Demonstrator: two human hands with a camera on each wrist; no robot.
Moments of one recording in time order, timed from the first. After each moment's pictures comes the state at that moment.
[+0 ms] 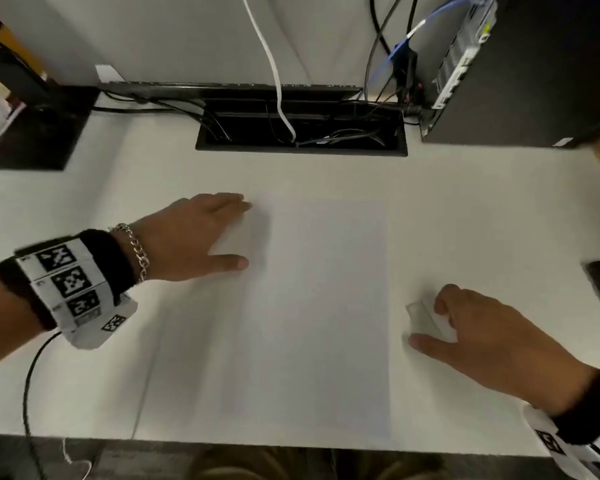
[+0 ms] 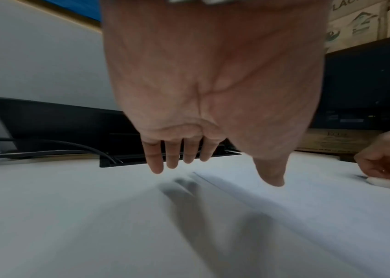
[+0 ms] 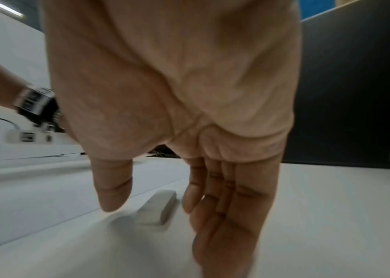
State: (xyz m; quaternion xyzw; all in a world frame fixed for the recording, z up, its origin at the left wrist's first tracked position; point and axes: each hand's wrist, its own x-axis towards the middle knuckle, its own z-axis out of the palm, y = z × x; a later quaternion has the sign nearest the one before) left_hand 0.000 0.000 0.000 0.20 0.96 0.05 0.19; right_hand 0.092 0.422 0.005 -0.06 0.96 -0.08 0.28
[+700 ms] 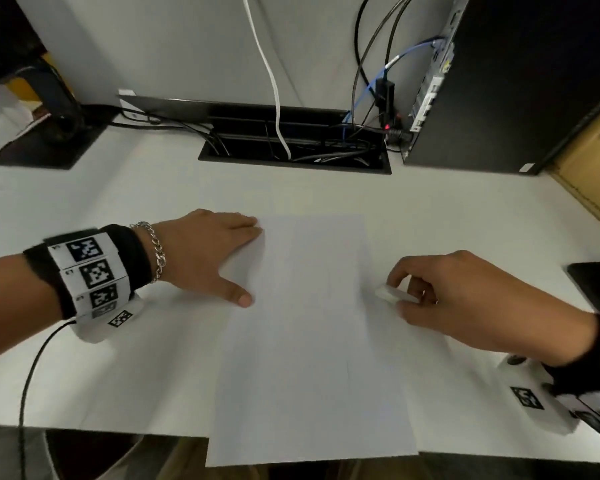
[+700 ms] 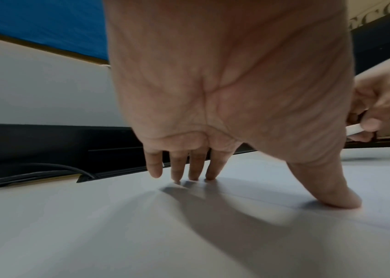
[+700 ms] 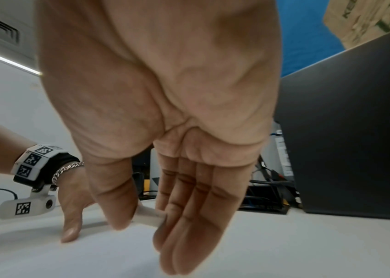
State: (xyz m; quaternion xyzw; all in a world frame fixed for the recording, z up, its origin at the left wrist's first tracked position) left_hand 0.030 0.030 -0.033 0.25 0.95 -0.08 0.19; right_hand 0.089 0.402 0.021 -0.19 0.95 -0.16 0.19
